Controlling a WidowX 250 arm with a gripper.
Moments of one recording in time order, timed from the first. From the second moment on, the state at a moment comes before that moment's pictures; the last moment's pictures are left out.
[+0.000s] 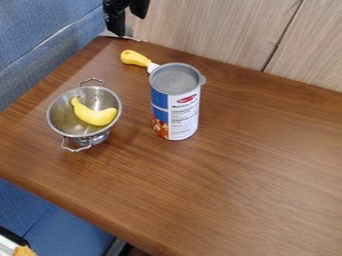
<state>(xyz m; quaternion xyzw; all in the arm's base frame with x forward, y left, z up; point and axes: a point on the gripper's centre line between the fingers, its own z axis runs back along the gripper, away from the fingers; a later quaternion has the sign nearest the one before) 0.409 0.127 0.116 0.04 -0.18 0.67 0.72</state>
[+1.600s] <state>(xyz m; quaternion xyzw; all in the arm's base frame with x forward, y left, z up) 0.360 0.034 0.086 0.02 -0.11 0.55 0.83</state>
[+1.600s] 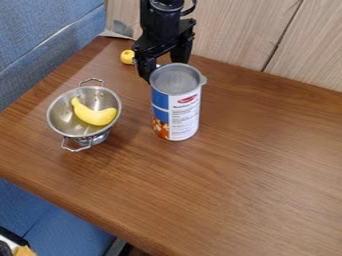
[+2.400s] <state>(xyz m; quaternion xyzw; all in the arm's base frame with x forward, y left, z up) 0.298 -0.006 0.074 0.03 -0.08 0.47 0.88</state>
